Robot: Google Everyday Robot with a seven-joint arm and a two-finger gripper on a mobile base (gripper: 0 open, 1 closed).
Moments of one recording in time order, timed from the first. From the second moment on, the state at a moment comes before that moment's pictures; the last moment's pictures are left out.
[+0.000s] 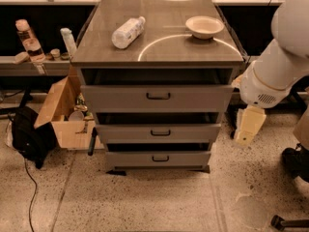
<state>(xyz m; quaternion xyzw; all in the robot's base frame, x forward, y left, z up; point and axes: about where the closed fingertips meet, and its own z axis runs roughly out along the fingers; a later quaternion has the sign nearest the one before) 0.489 -0.217 0.829 -0.62 0.78 0.00 0.12</state>
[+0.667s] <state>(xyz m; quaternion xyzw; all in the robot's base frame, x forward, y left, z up) 0.526 -0.200 0.766 -0.62 0.77 0.02 0.12</state>
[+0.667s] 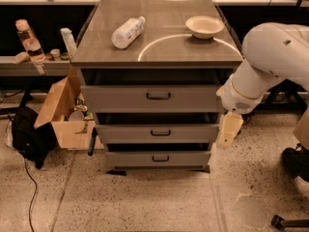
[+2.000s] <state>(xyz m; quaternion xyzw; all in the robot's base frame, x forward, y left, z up) 0.538 -0.176 0.730 -0.68 0.72 0.03 0.14</state>
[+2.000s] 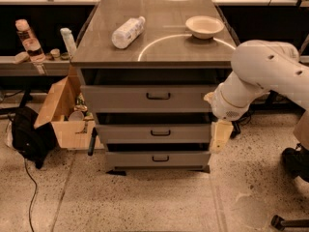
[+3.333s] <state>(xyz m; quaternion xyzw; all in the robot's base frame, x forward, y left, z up) 0.570 -0.176 0.631 -0.66 0.74 0.06 0.14</state>
